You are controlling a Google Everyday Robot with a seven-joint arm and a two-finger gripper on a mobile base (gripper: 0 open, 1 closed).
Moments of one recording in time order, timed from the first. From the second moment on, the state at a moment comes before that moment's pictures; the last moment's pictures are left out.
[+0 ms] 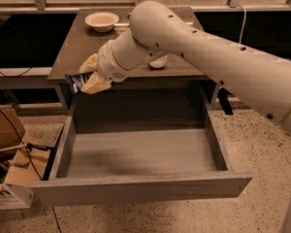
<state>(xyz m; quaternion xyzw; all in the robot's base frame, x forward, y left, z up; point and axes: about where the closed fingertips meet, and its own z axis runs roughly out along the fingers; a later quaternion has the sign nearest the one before) 0.606 0.147 0.864 -0.74 0.53 0.15 0.39</state>
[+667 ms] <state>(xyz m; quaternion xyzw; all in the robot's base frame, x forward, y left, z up) 0.686 0.112 0.880 -0.66 0.59 0.06 0.46</state>
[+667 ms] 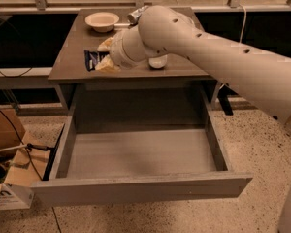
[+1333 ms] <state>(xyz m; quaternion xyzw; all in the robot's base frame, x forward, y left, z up) 0.746 0.074 0.893 -0.61 0.61 0.04 0.51</state>
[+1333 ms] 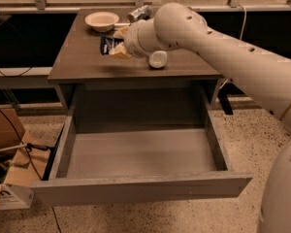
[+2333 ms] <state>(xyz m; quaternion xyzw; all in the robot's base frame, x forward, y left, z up) 0.788 0.079 0.882 -0.59 0.61 0.08 0.53</state>
